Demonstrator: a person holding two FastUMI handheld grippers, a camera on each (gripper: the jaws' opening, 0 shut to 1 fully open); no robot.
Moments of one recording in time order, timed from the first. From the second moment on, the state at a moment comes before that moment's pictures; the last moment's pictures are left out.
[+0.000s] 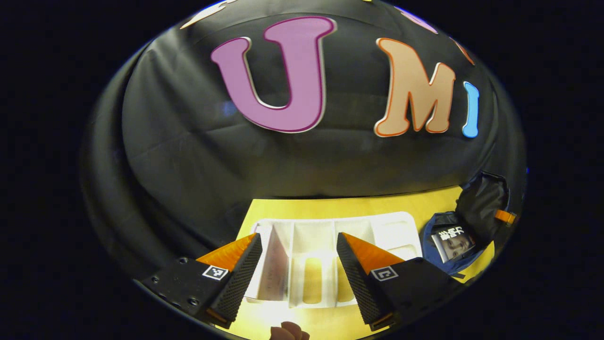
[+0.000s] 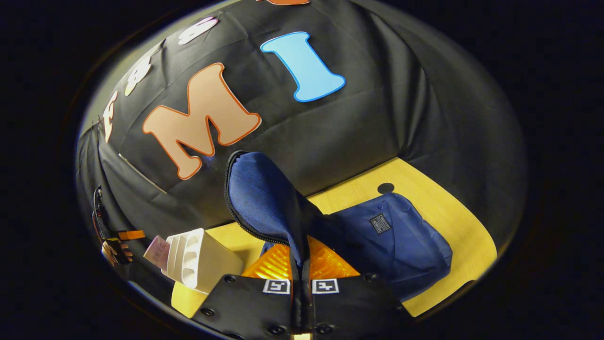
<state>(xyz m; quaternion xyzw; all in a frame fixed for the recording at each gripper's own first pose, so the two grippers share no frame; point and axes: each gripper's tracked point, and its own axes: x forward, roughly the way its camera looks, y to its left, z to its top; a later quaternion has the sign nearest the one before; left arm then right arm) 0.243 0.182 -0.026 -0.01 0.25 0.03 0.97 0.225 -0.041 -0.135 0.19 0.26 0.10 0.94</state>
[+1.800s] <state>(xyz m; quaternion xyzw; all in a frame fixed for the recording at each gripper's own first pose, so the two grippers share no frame) 0.239 0.231 -0.170 -0.03 0.53 0.04 0.85 0.225 -0.046 -0.133 0.19 0.27 0.08 0.94</state>
